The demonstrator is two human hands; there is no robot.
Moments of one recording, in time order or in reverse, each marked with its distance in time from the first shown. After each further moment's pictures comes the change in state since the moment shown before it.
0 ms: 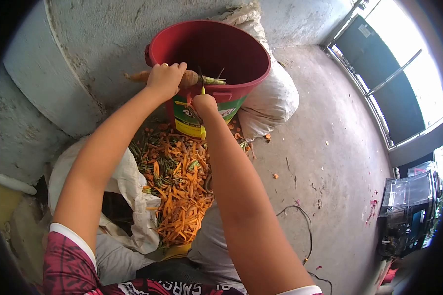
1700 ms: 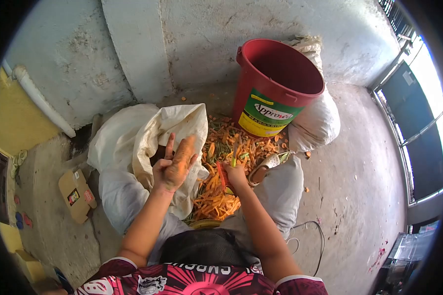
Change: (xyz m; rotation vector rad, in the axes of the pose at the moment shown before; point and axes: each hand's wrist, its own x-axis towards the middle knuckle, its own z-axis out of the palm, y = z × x) left_hand -0.378 0.071 -0.088 -2.721 0.697 -0.508; right_hand -0.296 0.130 0.087 0.570 -0.447 -0.015
